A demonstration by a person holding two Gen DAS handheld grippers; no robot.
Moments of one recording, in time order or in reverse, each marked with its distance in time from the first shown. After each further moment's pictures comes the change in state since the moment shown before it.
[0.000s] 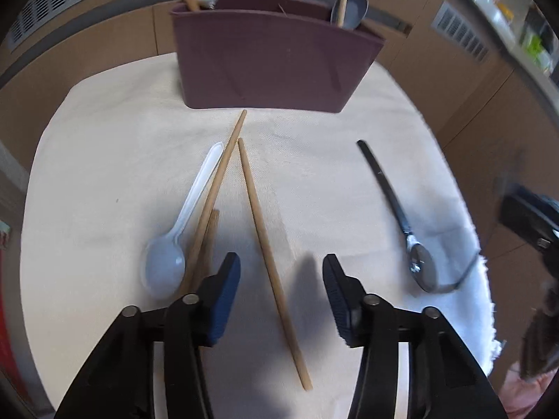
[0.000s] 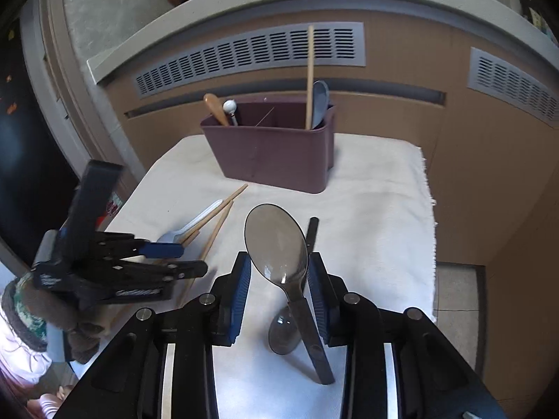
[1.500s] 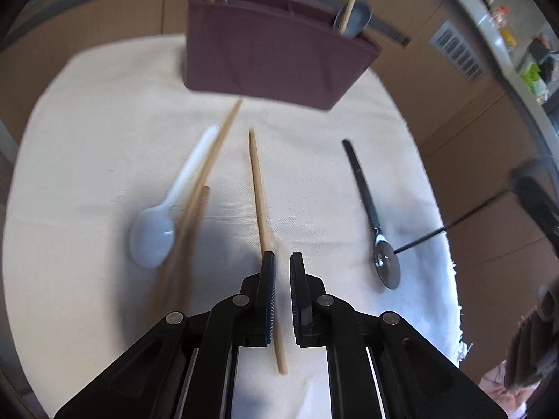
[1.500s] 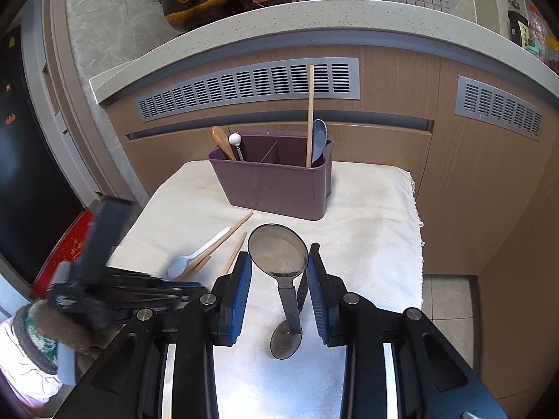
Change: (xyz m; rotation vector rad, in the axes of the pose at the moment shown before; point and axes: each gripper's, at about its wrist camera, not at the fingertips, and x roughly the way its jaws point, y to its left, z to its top) left arm -0.011 0.012 -0.010 -0.117 0.040 -0.130; right arm -0.033 0.019 0.017 0.009 -0.075 -0.022
